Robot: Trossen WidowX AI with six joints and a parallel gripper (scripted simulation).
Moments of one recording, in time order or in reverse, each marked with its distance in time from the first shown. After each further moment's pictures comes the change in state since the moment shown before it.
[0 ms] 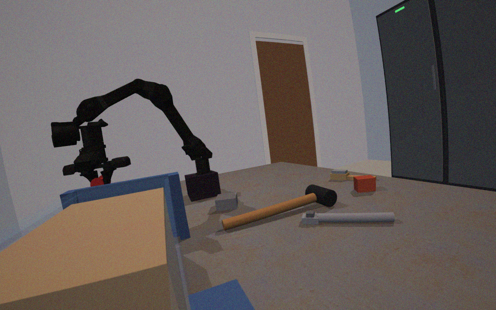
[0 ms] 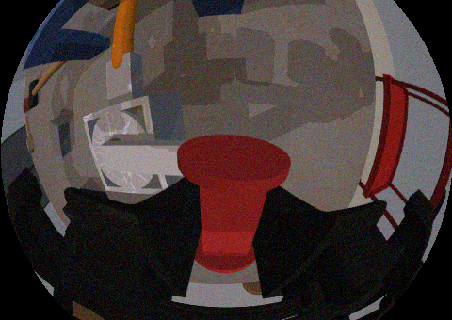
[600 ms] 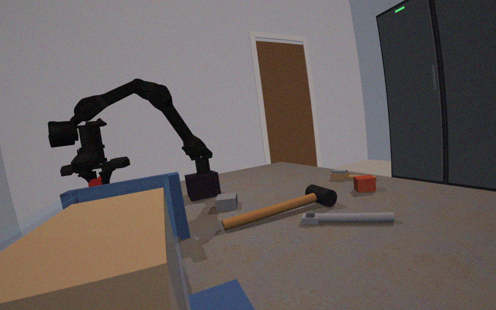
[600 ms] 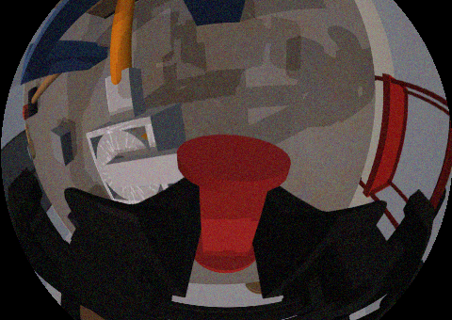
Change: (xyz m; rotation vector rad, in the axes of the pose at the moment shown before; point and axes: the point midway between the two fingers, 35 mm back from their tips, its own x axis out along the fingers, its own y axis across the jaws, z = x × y) arm 0.000 0.002 0.016 0.018 0.004 -0.001
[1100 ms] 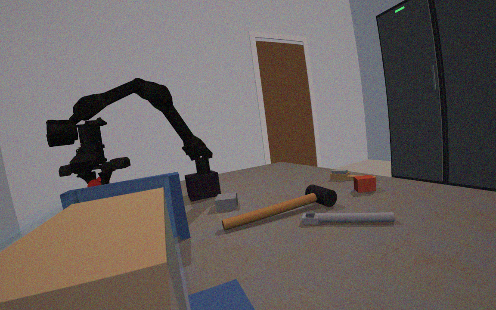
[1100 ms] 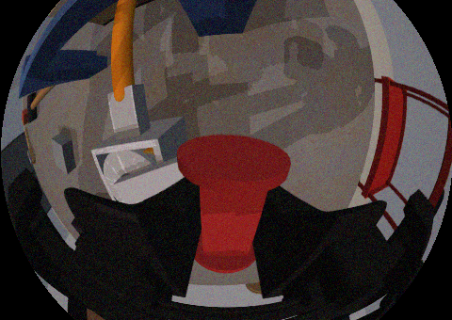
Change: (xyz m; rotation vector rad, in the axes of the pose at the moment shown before) arm -0.001 0.007 0.018 0.002 -0.002 -0.009
